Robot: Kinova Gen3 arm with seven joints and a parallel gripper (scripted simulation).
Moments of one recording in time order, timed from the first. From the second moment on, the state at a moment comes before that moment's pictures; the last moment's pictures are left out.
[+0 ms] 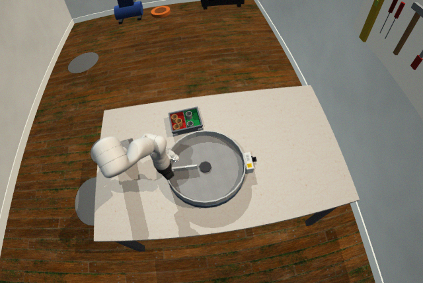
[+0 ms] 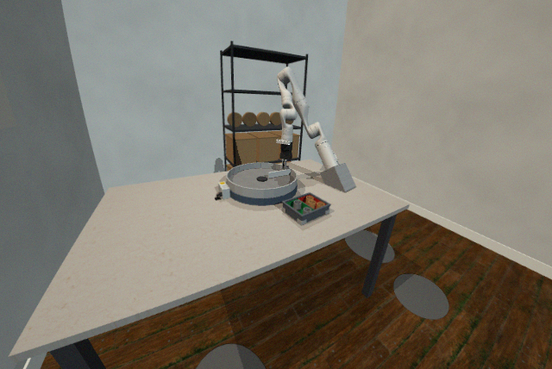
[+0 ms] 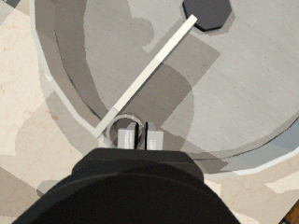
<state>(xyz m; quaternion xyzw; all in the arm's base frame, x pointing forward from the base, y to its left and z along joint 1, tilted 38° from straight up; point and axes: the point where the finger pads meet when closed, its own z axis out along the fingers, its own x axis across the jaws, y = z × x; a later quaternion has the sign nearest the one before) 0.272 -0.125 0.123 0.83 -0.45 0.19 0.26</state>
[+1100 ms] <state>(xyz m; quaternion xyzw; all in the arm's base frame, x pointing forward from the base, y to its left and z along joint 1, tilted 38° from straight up) 0.271 -0.119 0.130 0.84 -0.45 0.19 0.26</state>
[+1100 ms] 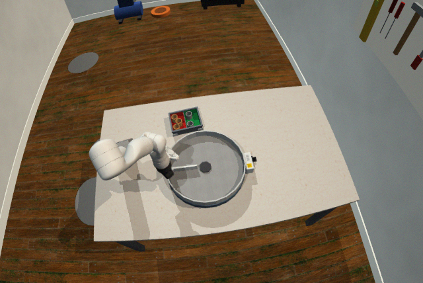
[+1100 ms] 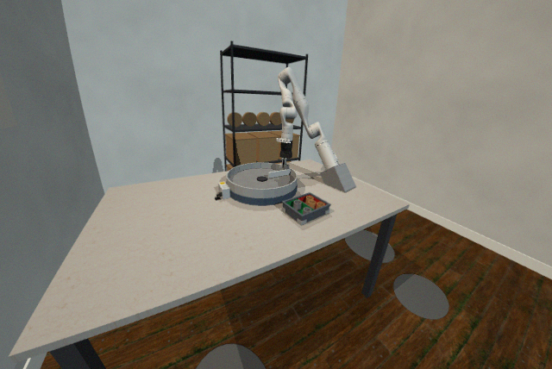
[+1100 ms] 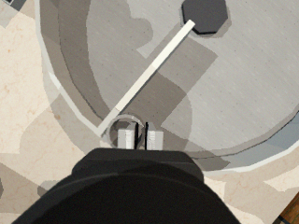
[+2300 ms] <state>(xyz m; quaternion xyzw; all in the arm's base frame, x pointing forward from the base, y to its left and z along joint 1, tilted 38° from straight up) 0.271 -0.114 0.137 0.83 -0.45 0.19 0.26</state>
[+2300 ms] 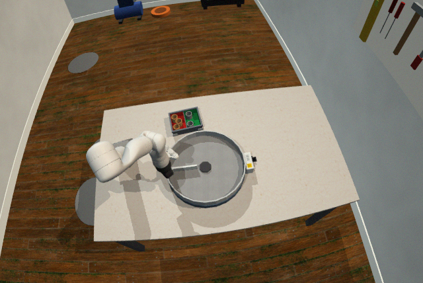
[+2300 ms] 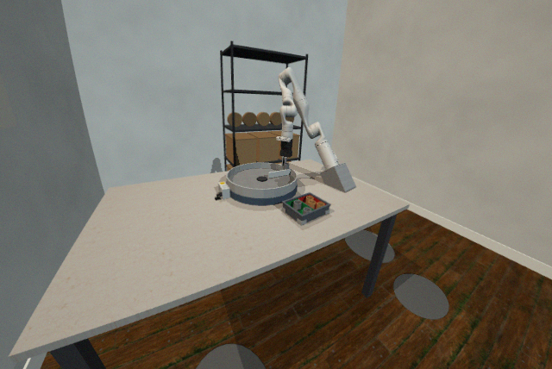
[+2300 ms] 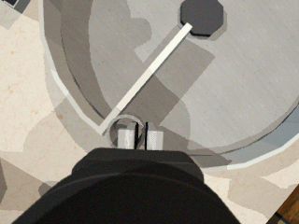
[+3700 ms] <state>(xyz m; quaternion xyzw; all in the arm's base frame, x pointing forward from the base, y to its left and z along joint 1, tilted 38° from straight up) 0.270 -0.108 0.146 0.83 -0.45 0.19 0.26</state>
